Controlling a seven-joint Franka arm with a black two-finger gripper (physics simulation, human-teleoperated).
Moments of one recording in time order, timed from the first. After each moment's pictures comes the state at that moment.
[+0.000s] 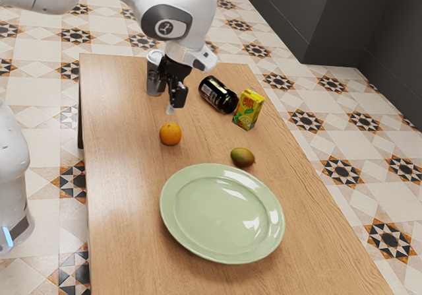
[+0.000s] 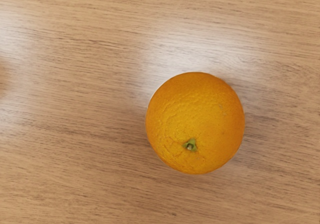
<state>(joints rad) 0.33 -0.40 -0.17 -2.22 0.03 1.75 0.04</state>
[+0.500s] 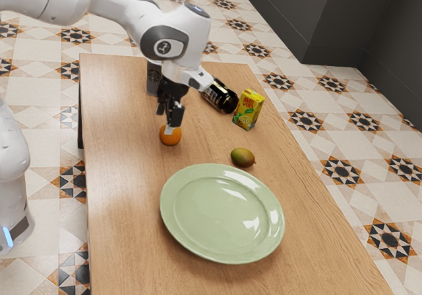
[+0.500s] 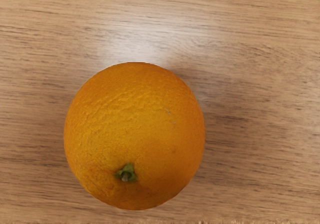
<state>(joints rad) 0.34 -0.38 -0.17 -2.33 -0.08 1.85 0.13</state>
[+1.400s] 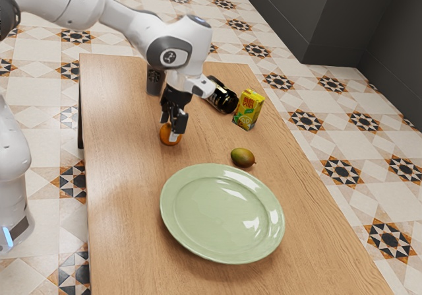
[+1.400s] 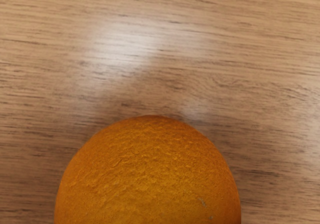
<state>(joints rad) 0.37 -0.28 -0.17 -2.33 -0.12 1.95 0.16</state>
